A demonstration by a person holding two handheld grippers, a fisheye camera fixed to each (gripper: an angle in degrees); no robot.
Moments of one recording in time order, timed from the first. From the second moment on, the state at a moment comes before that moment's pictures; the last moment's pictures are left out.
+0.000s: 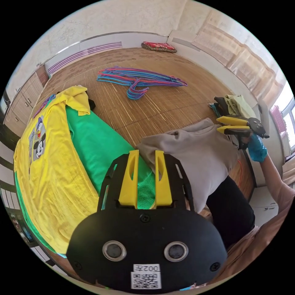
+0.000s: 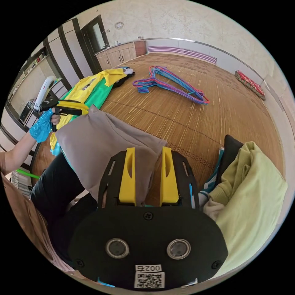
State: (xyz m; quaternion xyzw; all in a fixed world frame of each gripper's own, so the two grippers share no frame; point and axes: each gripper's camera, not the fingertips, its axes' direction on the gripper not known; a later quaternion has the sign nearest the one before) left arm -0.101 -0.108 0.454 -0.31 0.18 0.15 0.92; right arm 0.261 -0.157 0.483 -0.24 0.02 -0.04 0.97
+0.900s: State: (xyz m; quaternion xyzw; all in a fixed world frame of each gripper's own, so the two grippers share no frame) left arm -0.168 -0.064 0.432 -0.27 0.37 0.30 0.84; right arm 0.117 -0.235 0.515 -0.14 0.03 -0.13 0.98
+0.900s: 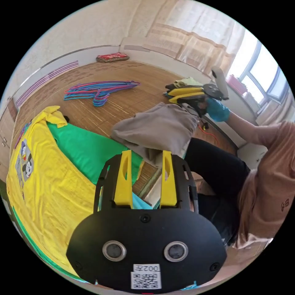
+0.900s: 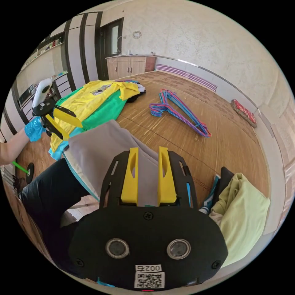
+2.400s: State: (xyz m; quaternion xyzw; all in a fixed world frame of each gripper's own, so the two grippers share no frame) left arm -0.137 0.030 0.446 -0.23 0.37 0.37 0.82; right arm -0.054 -0.316 0.736 -0.29 0.13 -0.13 0.94
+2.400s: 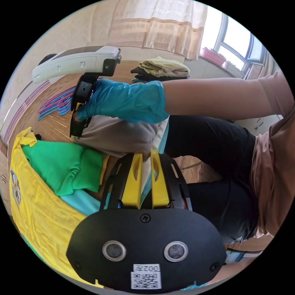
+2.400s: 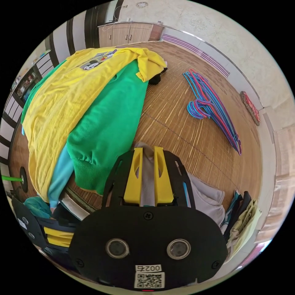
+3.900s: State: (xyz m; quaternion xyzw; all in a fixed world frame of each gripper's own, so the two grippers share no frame) left arm -0.135 -0.010 0.433 -0.26 0.32 0.17 0.90; right arm 0.205 -0.143 0.531 -0.21 0.15 0.03 0.97
